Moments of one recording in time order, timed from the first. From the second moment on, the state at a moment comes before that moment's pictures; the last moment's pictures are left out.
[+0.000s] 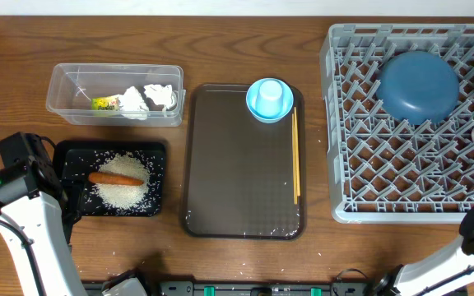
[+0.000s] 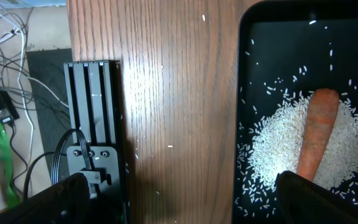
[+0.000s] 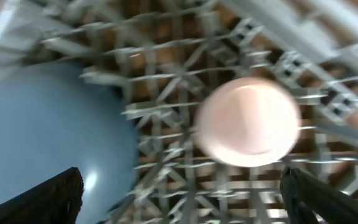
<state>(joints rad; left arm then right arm) 0.51 1.19 1.11 -1.42 -0.27 -1.01 -0.62 1.91 1.80 -1.01 -0.10 0.32</state>
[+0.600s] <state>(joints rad) 0.51 1.19 1.11 -1.42 -0.27 -1.01 -0.02 1.68 1.80 -1.00 -0.27 0.27</state>
